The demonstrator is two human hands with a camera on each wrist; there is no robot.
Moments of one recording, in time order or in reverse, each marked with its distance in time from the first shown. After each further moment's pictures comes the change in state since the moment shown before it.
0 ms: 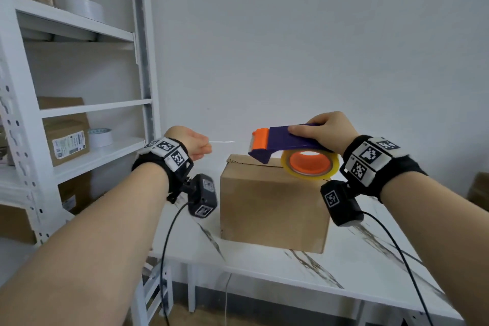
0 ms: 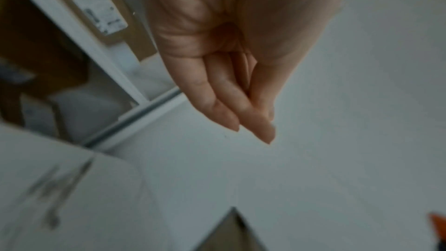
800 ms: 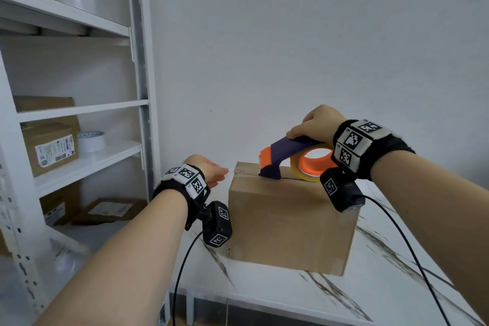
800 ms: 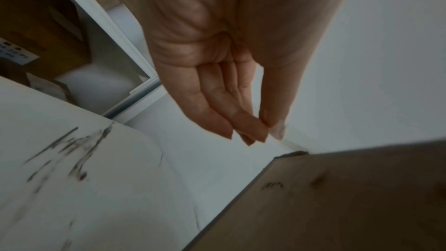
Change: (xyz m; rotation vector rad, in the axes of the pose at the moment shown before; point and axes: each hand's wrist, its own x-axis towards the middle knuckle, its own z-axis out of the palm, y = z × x) left_hand 0.043 -0.050 0.026 0.123 -0.036 -0.161; right_hand 0.058 -0.025 0.034 -0.396 -0.083 0.112
